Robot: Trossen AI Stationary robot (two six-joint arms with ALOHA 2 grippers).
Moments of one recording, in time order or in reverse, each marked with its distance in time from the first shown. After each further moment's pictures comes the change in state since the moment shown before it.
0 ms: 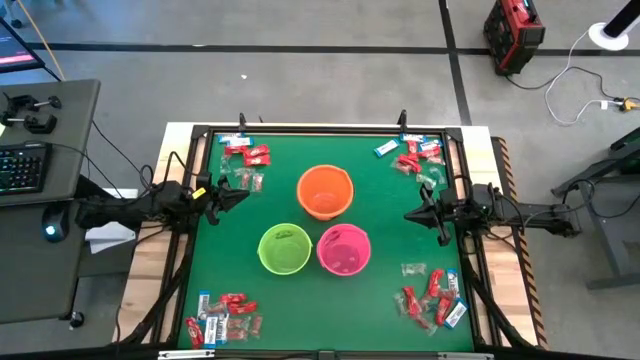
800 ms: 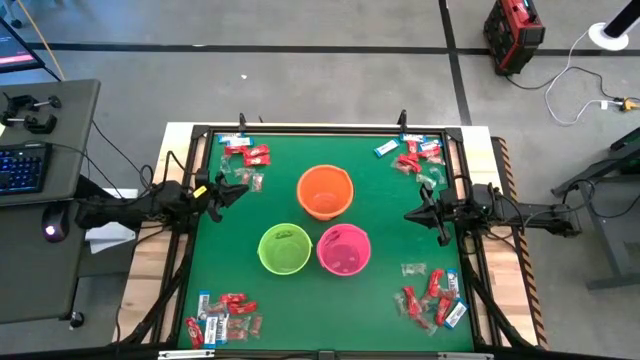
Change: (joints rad) left arm 0.000 0.003 0.000 0.009 -0.084 0.010; right arm 0.000 0.000 0.000 0.000 0.000 0.000
